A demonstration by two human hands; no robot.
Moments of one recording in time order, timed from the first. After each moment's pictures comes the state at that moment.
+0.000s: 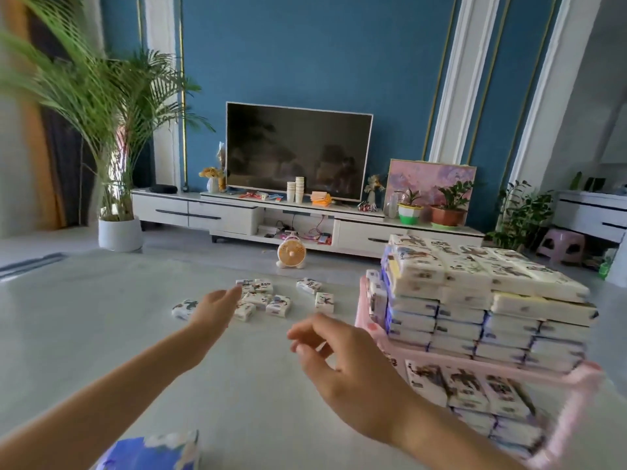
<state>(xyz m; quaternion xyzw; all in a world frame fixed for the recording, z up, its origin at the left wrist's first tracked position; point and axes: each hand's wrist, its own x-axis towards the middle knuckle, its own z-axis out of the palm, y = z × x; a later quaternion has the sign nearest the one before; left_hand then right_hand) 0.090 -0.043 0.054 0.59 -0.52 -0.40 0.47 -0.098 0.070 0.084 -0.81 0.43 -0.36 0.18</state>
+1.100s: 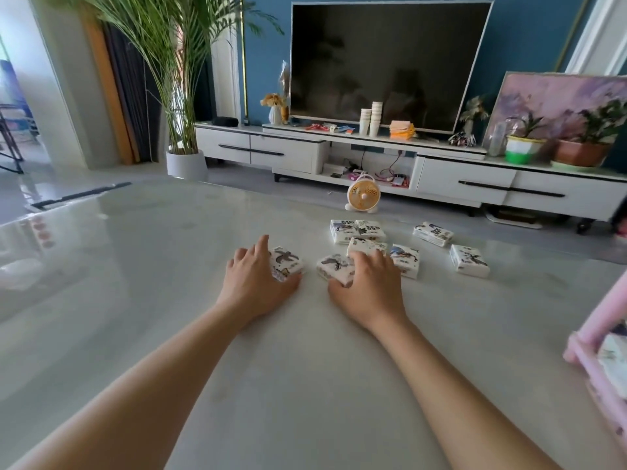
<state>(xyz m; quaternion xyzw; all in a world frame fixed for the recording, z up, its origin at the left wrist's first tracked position) 0.221 -0.208 -0.083 0.72 -0.63 -0.05 0.29 0.048 -0.221 -0.084 -0.74 0.63 -0.24 -0.03</state>
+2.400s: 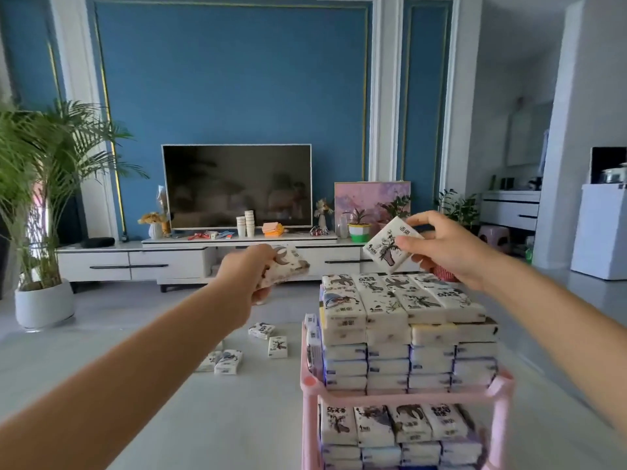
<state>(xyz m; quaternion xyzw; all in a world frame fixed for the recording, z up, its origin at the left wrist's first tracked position) -0.038 -0.029 0.209 0.50 -0.48 -0.52 0.50 -0.280 0.025 0.226 -0.60 0.59 -0.52 0.19</state>
